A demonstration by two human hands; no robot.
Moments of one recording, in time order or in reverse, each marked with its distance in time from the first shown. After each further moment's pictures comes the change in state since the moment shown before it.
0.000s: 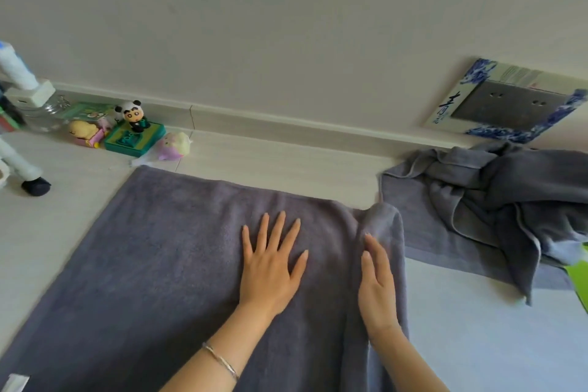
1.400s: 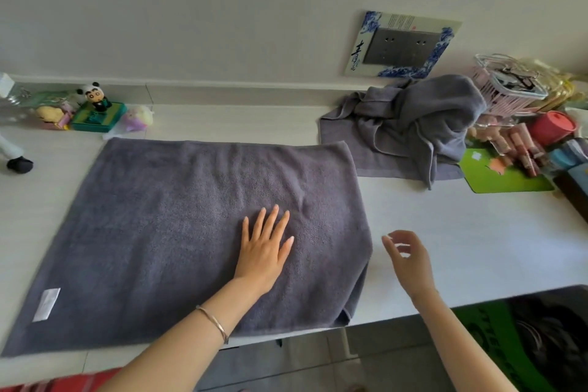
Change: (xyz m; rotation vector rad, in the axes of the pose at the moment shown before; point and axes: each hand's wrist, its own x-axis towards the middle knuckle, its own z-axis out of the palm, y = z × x) left_hand -0.114 0.047 -0.005 -0.042 -0.108 0.218; right_hand -0.107 0.054 -0.163 -0.263 0.156 0.126
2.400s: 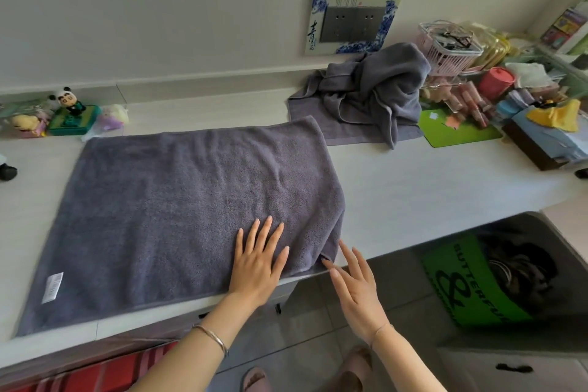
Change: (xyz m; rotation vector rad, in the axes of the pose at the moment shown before) left_hand -0.081 0.025 0.016 -0.017 -0.034 0.075; right_hand -0.151 0.030 0.024 -0.318 -0.292 -0.161
